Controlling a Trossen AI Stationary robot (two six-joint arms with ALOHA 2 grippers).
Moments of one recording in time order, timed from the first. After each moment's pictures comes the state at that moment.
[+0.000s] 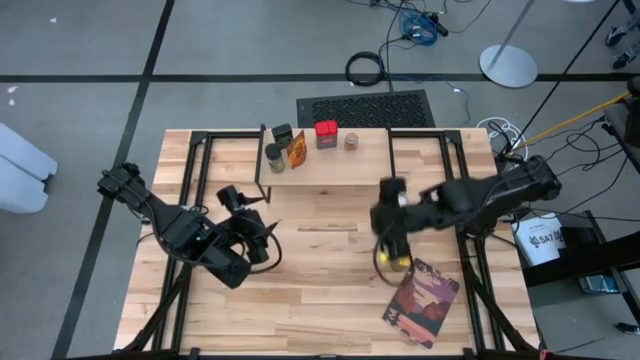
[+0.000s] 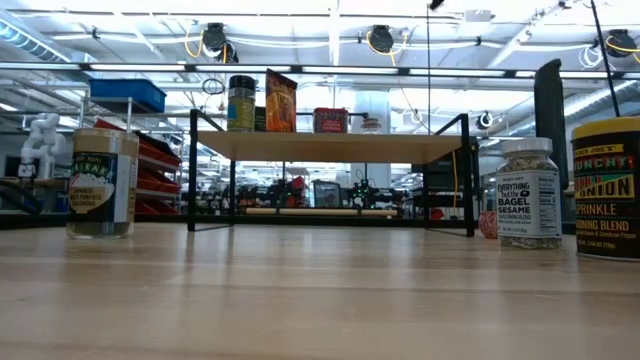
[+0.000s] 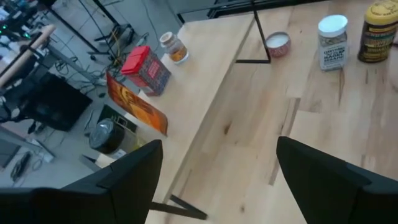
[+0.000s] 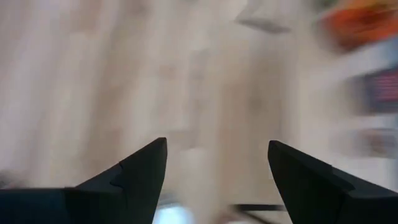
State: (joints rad) left arm -0.59 1.44 1.55 -1.31 -0.98 -0.67; right arm 0.30 1.43 1.57 -1.16 0.39 0.05
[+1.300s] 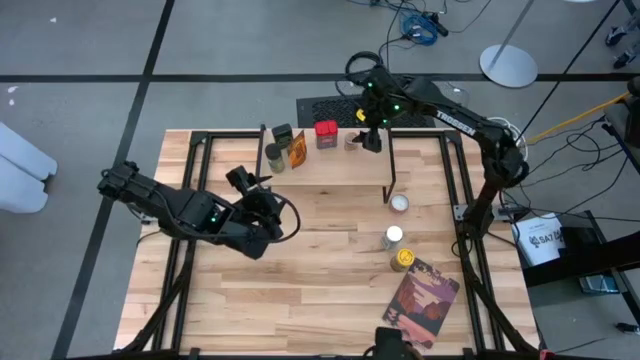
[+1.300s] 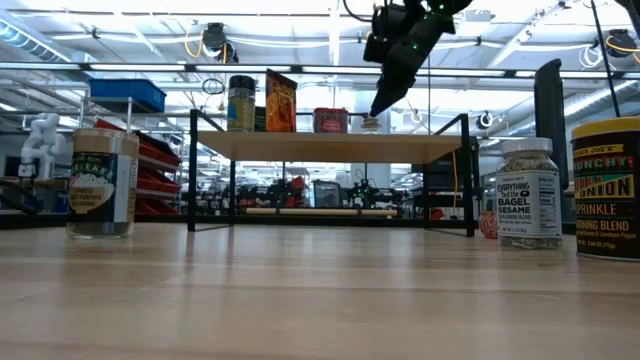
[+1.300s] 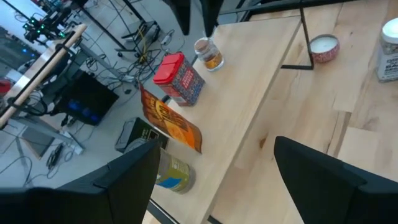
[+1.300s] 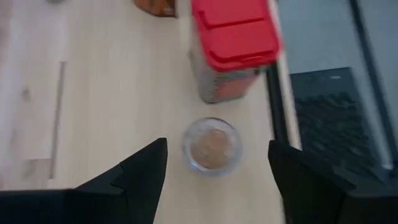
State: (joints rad) left arm -0.40 1.44 1.55 -1.18 -1.00 -0.45; right arm -0.67 1.76 1.76 -1.02 -0.31 -0.54
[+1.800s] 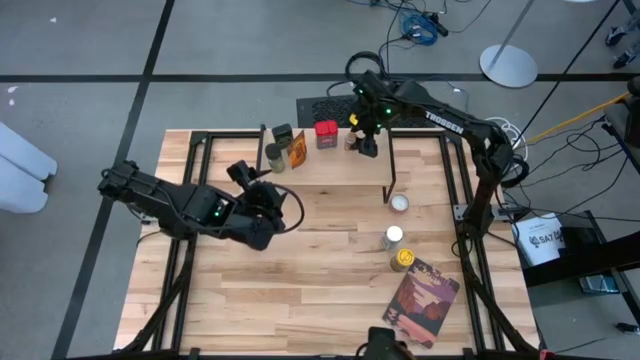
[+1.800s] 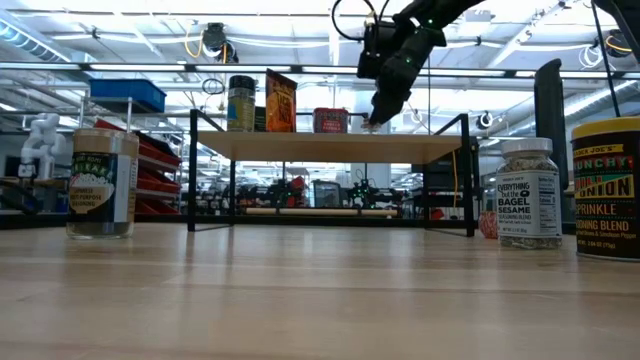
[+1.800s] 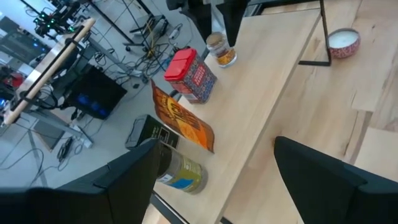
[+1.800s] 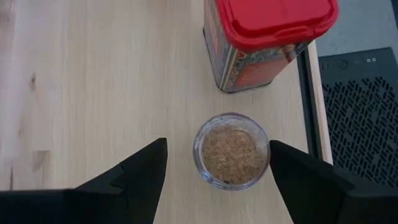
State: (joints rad) left arm -0.36 1.44 1.55 -1.18 -1.00 -0.43; right arm -0.66 1.83 1.76 -1.04 -0.32 -0.53
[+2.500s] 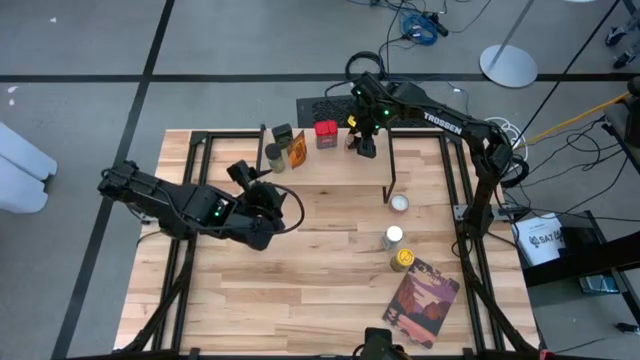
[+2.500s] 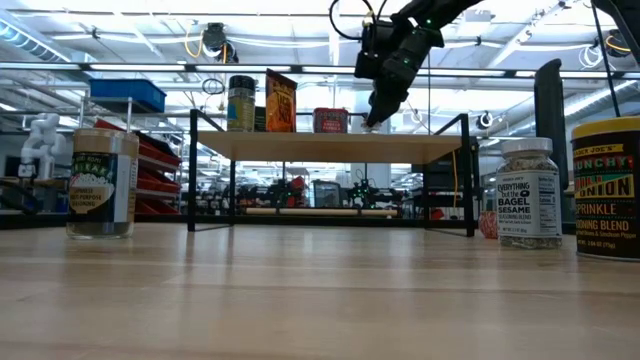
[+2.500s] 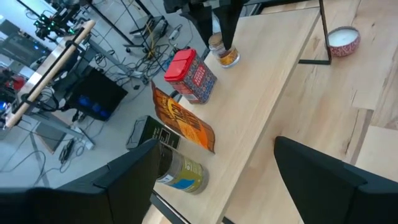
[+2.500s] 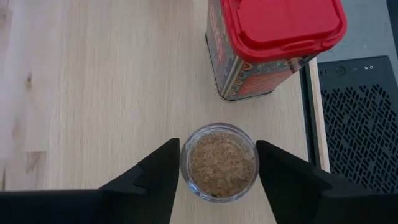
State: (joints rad) left arm -0.36 1.44 1.55 -1.18 -1.00 -0.41; right arm -0.65 1.84 1.76 -1.02 -0.31 -0.55
